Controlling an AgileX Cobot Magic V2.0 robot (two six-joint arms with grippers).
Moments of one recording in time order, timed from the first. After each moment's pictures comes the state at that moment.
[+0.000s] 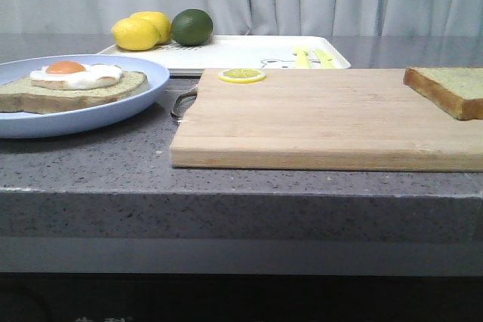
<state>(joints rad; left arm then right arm) 0.00 0.49 -0.82 -0.10 0.58 0.01 0.01 0.50 -0.77 0.06 0.69 0.01</state>
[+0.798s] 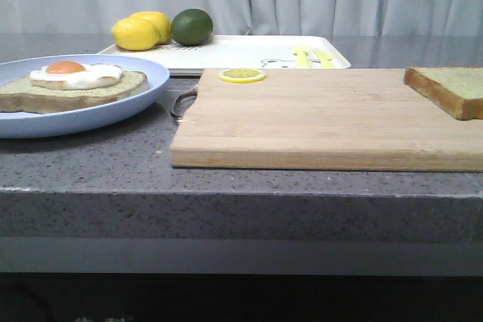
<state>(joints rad) 0.00 0.67 -0.80 -0.04 0.59 0.01 0.01 0.81 -0.77 0.06 0.78 0.01</state>
